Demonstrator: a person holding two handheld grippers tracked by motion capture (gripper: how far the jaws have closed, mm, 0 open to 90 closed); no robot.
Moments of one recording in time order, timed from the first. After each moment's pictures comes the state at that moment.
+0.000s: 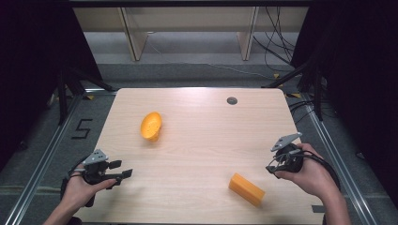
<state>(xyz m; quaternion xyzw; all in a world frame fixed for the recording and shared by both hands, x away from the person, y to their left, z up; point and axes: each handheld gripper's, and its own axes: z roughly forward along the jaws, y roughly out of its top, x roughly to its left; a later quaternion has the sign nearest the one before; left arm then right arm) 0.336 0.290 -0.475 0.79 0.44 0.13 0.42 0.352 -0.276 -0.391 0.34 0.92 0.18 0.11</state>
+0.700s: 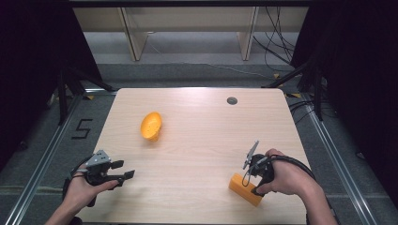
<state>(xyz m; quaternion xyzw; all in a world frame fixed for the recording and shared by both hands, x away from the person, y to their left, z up) 0.334 0.284 -0.474 0.79 0.42 0.14 0.42 0.350 -0.208 -0.410 0.23 0.97 0.04 0.02</state>
